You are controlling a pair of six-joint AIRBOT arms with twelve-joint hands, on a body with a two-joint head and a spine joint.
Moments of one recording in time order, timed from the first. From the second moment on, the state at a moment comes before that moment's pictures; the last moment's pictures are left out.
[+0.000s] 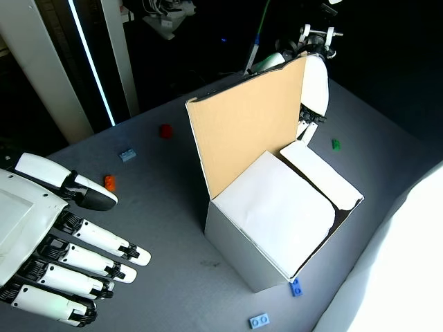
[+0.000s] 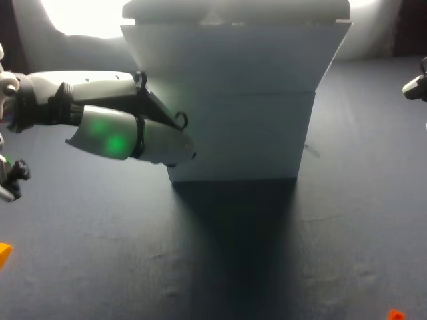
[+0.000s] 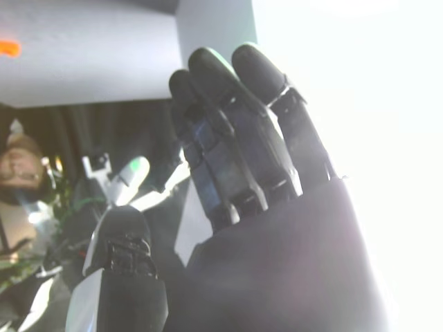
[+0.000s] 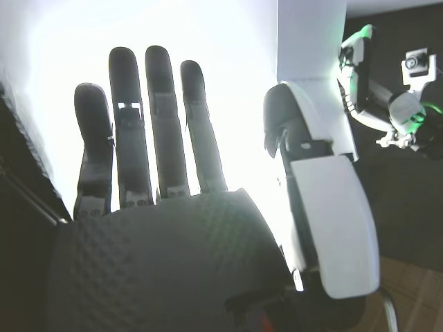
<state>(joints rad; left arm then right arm) 0.28 -0.87 1.13 1.36 -0.38 -0.83 -0.34 -0.60 0.88 0.09 0.37 -0.81</state>
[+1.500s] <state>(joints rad) 0.03 -0.79 1.10 1.67 -0.46 -1.10 -0.35 -0.60 0.87 0.07 0.37 -0.81</state>
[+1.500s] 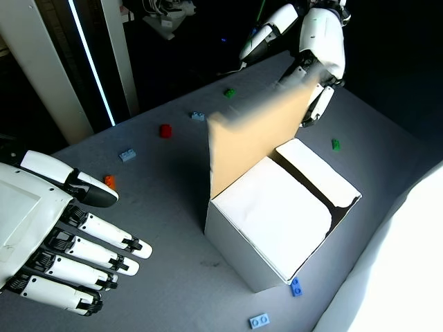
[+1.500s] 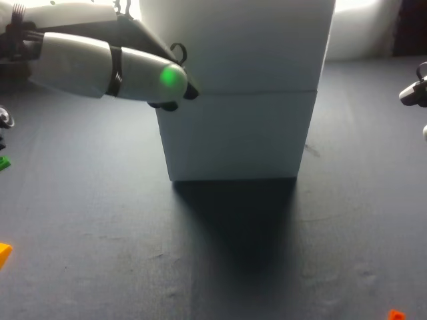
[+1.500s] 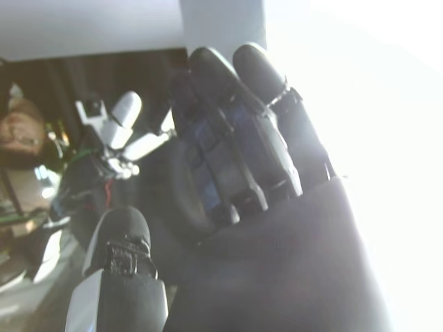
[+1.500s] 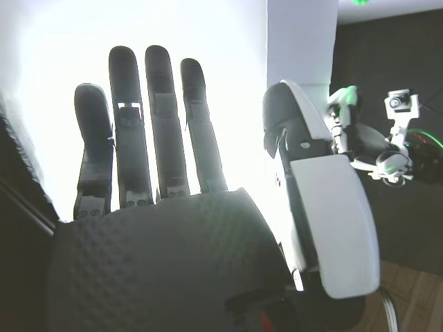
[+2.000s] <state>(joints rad) -0.01 -0.81 1.13 1.66 -0.47 -0.97 -0.35 -0.60 0.87 0.07 0.37 -0.81</state>
